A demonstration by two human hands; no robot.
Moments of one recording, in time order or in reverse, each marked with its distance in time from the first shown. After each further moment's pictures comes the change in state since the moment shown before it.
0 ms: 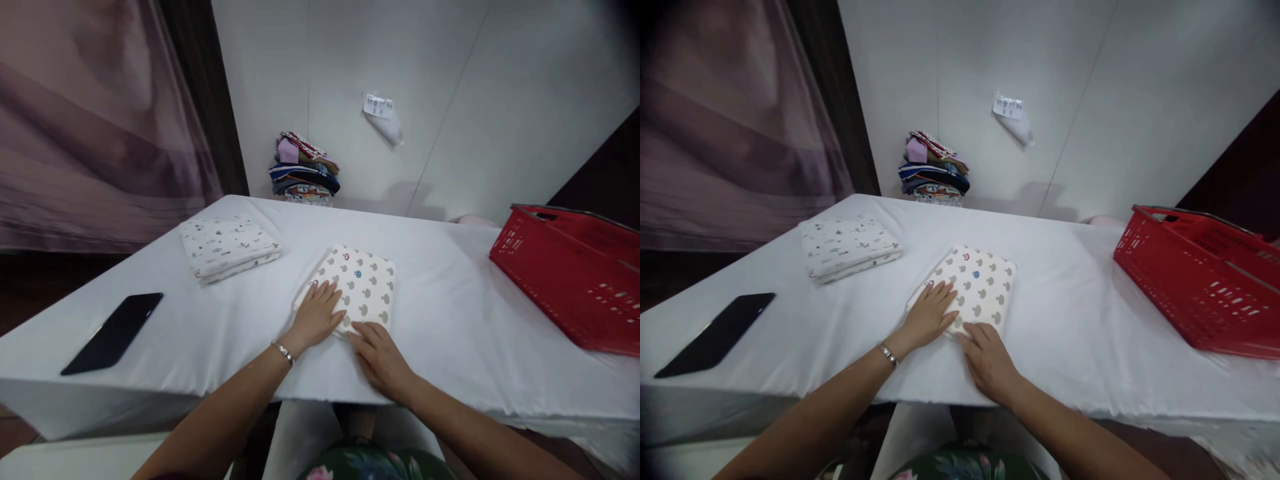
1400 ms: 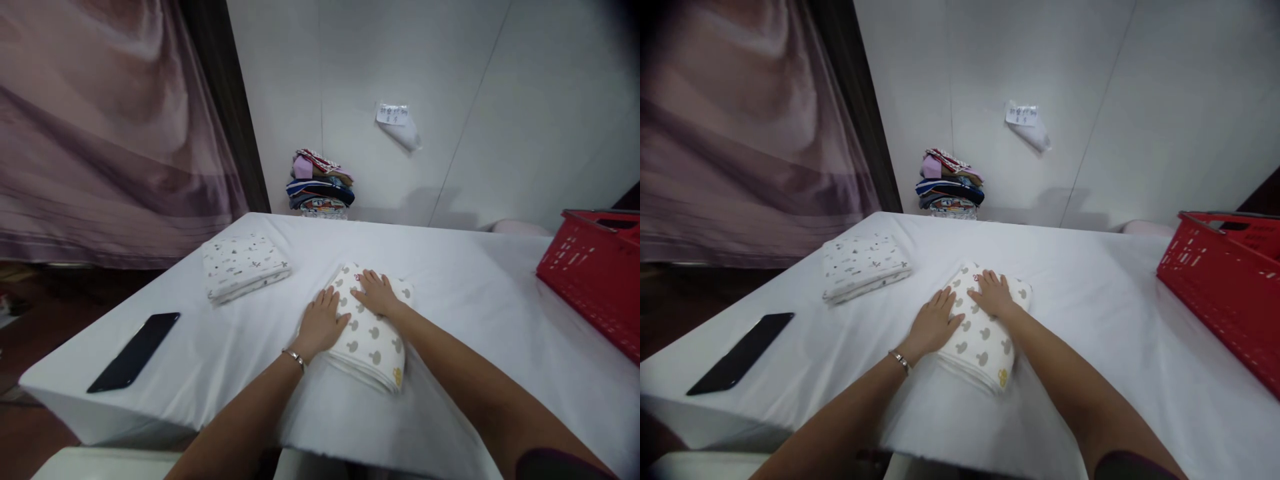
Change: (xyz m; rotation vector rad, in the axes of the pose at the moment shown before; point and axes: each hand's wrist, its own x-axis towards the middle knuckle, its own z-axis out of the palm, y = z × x) left_hand 0.040 -0.017 0.010 0.140 -0.210 -0.354; right_hand 0.149 0.136 0.027 -0.057 -0.417 0.452
